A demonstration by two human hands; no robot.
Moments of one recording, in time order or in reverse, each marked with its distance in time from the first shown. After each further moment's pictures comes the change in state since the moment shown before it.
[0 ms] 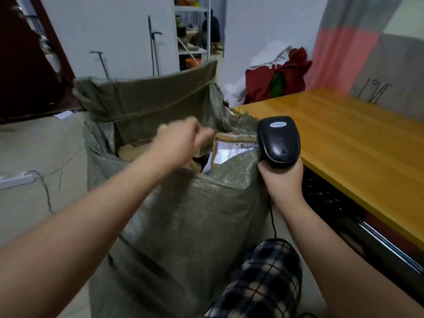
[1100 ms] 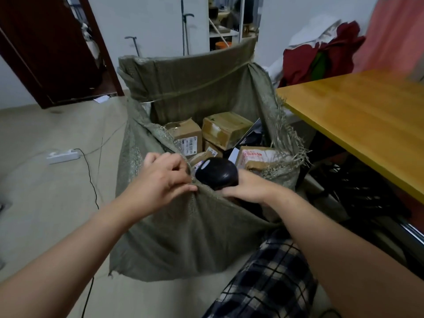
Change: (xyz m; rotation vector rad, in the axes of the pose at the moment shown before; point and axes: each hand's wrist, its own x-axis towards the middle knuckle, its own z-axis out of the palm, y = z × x) left_hand -0.125 -0.101 0.012 0.067 0.065 0.381; right_hand -0.046 0.015 0.084 -0.358 -1.208 0.183
